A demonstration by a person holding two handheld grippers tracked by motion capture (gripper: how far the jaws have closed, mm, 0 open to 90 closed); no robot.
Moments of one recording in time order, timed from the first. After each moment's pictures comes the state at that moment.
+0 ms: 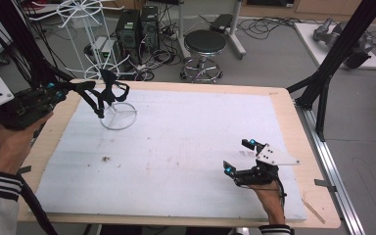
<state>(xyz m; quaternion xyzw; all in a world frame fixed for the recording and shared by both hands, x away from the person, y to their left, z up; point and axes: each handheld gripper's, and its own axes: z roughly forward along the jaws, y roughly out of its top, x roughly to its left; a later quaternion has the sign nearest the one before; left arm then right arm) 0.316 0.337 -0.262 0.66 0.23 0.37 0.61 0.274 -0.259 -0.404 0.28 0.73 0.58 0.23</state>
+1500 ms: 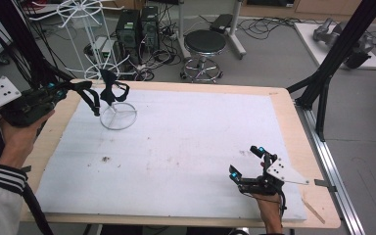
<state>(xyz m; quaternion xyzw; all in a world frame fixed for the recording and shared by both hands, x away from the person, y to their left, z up) 0.338 0.349 -0.284 0.66 0.27 0.38 0.59 0.250 -0.270 -0.426 0.31 0.66 0.63 0.28</state>
